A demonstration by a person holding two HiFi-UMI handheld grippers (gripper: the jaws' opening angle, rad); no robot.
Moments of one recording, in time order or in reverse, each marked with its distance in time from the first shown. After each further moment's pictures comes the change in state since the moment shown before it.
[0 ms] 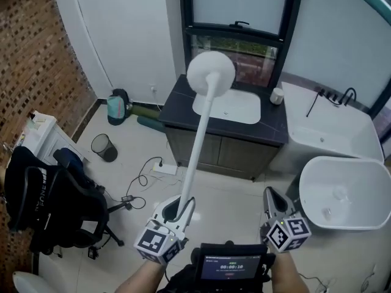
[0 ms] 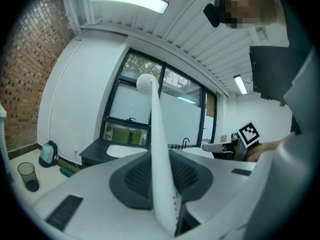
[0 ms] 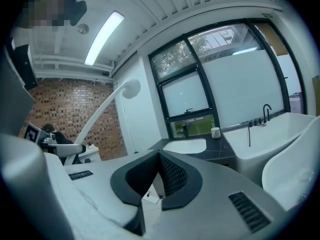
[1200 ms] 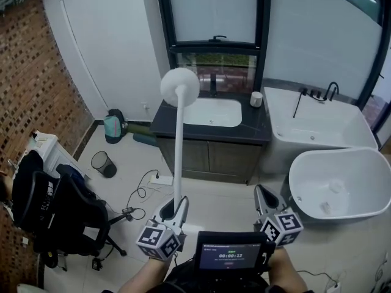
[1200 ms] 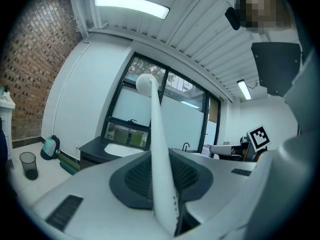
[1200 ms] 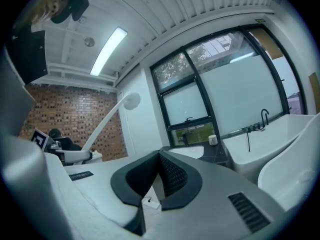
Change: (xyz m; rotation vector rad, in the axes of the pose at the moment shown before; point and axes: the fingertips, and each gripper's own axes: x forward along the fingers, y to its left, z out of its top) left arm -0.027 -0.089 -0.006 -0.081 -0.026 0.040; right arm -0.110 -0.016 0.025 -0.003 -0.086 0.013
